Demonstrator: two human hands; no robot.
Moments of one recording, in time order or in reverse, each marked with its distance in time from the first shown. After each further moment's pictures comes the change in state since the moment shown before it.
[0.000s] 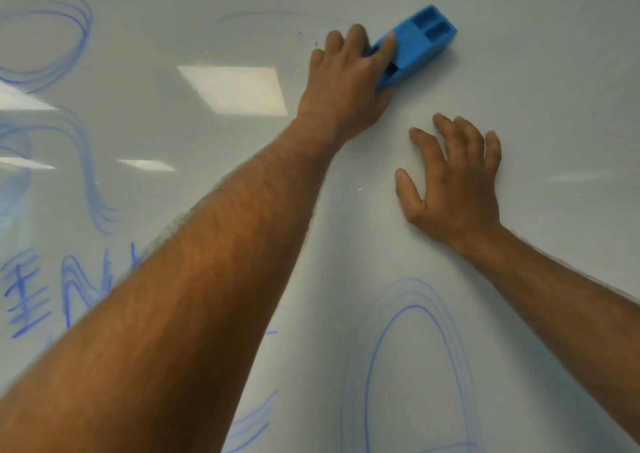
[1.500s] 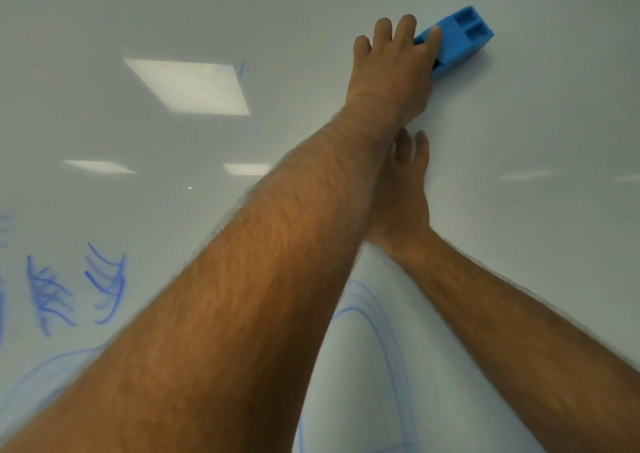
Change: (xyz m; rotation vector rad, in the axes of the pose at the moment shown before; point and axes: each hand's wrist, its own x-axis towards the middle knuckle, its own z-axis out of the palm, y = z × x) left_hand 0.059 0.124 0.020 -0.053 0.030 -0.003; right_hand -0.002 -0.002 -0.007 -0.242 -0.221 -0.005
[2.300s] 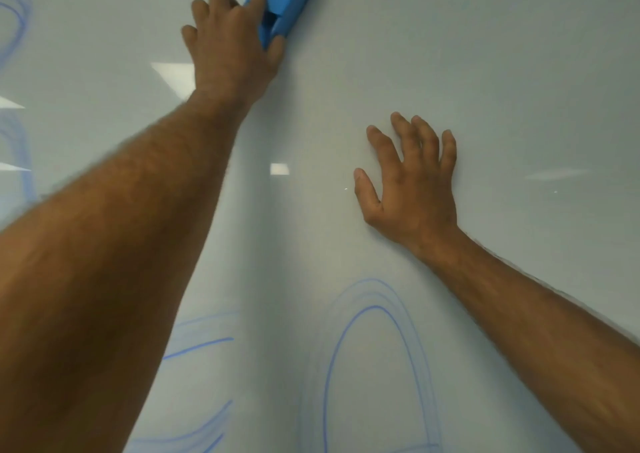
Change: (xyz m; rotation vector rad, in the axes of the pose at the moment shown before) left_hand -0.051 -0.177 -0.042 0.061 0.104 -0.368; right_hand 0.001 -0.001 0.009 0.220 0.228 0.002
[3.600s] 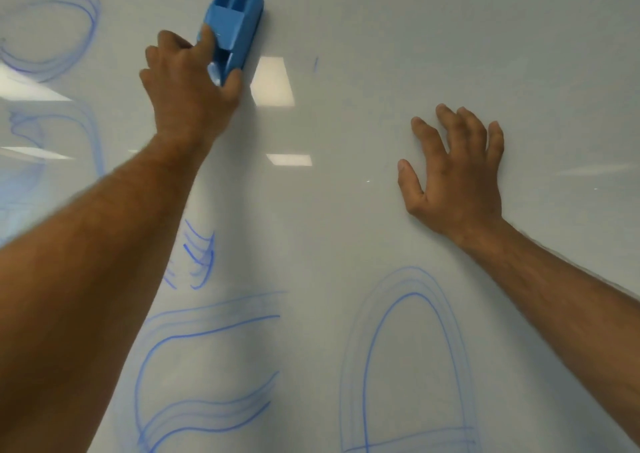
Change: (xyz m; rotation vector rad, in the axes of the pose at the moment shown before) left_hand -0.053 -0.097 -0.020 -0.005 0.043 -0.203; right_hand -0.002 0.002 0.002 0.021 0.003 -0.004
